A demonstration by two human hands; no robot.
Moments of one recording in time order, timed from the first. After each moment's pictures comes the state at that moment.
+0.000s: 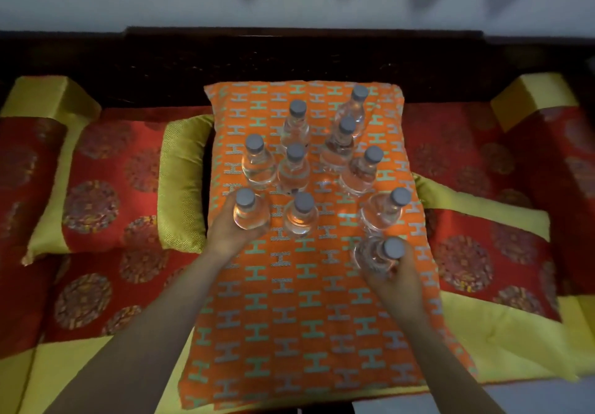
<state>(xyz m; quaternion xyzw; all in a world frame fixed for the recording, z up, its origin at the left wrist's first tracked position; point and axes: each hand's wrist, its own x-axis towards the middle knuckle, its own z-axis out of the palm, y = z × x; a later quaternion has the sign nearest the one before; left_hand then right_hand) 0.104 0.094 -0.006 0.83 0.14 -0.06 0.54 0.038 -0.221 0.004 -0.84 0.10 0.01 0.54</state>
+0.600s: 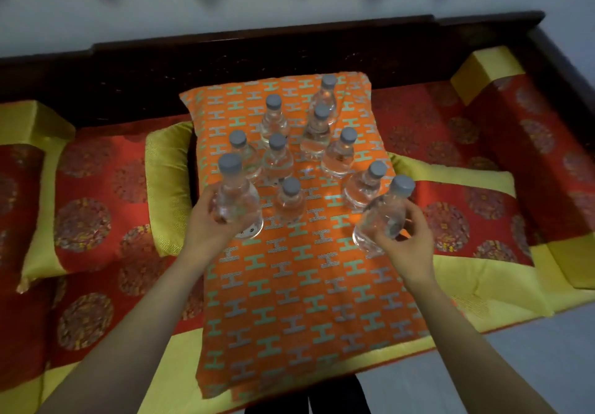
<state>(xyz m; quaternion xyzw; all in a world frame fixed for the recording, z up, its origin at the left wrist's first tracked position) 0.076 0.103 0.062 0.79 0.08 -0.04 0.60 0.026 -0.217 0.060 -0.82 0.14 -0.09 0.55</state>
